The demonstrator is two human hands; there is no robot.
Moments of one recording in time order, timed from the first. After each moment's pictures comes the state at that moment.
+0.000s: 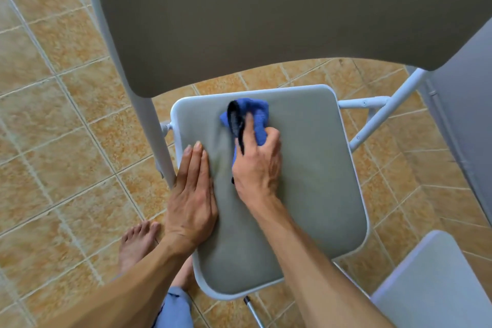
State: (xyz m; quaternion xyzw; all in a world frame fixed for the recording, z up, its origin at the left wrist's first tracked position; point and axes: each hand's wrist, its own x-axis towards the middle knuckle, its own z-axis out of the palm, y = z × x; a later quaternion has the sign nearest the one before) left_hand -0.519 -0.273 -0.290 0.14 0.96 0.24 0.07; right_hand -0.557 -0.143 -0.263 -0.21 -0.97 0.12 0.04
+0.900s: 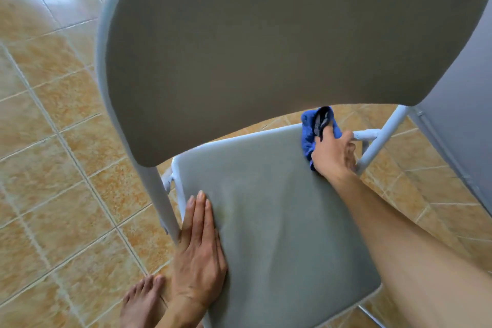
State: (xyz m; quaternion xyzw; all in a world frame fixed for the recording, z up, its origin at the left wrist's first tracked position) left_hand -0.513 -0.271 -0.293 0.14 0.95 0.26 0.07; right_hand -0.627 0.035 -0.243 -0.39 -0.91 0.06 -0.10
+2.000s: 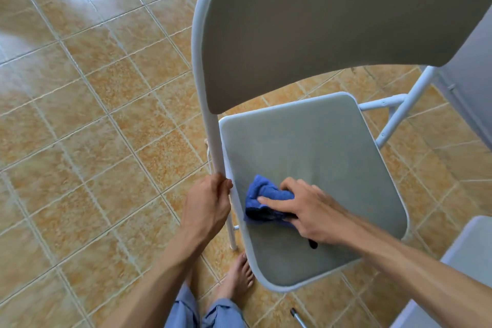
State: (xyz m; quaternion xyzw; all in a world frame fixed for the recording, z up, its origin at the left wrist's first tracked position) left_hand -0.557 -0.341 -0.232 0.05 0.92 0.34 0.18; right_hand -0.495 -0.109 -0.201 0.13 -0.93 0.15 -0.30
